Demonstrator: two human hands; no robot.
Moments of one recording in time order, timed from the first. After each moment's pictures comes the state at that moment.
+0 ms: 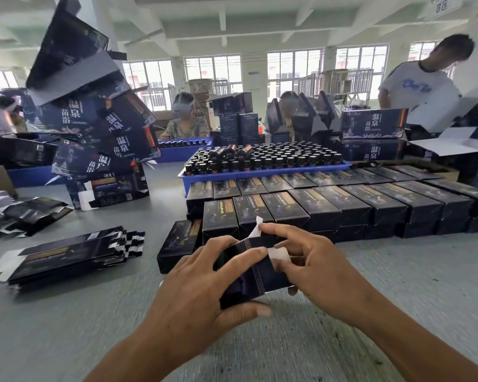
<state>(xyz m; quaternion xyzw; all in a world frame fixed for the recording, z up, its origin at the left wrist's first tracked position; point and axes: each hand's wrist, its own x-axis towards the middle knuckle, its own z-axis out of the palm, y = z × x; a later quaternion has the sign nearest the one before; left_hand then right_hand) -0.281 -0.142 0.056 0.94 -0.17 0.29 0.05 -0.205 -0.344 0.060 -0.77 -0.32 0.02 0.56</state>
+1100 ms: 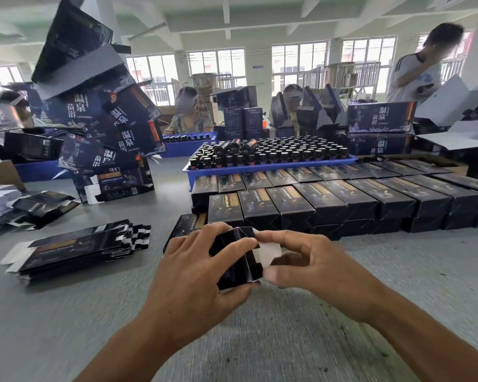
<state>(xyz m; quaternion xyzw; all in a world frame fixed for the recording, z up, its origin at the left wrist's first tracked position) -0.278 -0.133 0.055 0.94 -0.13 0.33 0.02 -0.209 -0.351 0.064 -0.75 -0.35 0.13 0.54</state>
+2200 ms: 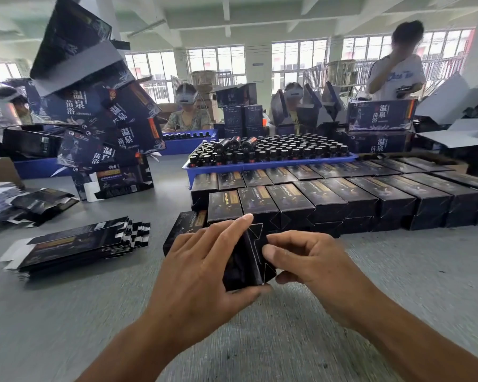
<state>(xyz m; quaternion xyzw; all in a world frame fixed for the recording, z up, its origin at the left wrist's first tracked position) -0.284 -0.146 0.060 0.93 -0.13 0.35 0.06 -0.217 -0.337 0.057 -0.71 -0.25 0.09 0.65</state>
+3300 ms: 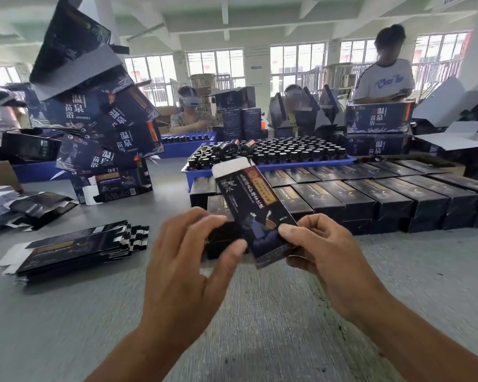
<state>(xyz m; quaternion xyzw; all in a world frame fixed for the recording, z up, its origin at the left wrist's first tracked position) -0.277 -0.144 0.056 0.83 -0.12 0.50 0.21 -0.205 -0.343 0.058 -0.64 -0.19 0.02 0.74</state>
